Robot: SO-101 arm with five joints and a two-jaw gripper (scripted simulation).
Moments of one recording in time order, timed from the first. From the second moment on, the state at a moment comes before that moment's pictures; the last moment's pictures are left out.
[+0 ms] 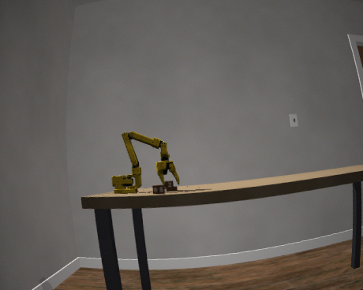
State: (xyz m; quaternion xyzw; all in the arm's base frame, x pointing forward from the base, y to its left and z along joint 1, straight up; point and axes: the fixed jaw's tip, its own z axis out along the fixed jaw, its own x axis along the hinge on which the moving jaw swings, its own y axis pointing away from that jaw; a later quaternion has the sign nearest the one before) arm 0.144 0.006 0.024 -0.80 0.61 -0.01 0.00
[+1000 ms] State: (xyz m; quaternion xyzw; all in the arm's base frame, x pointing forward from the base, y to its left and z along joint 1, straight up) arm 0.141 0.005 0.066 -0.80 0.61 0.01 -0.01
